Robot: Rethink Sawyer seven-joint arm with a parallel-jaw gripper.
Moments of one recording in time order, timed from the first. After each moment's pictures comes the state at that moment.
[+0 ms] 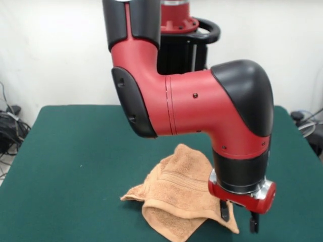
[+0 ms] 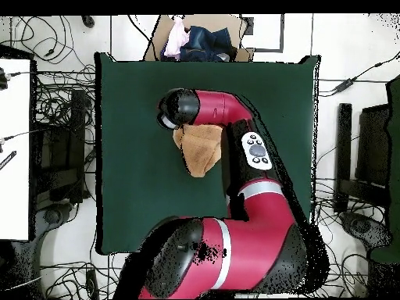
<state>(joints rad) -0.30 -0.30 0.33 1.17 -0.21 0.73 2.31</state>
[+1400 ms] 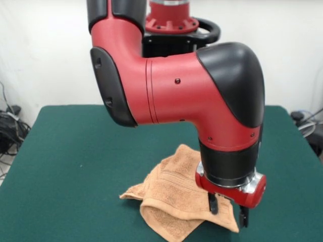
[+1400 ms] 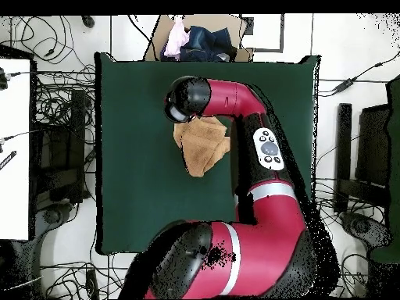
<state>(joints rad) -0.32 -0.33 0.34 1.12 -0.21 0.86 2.29</state>
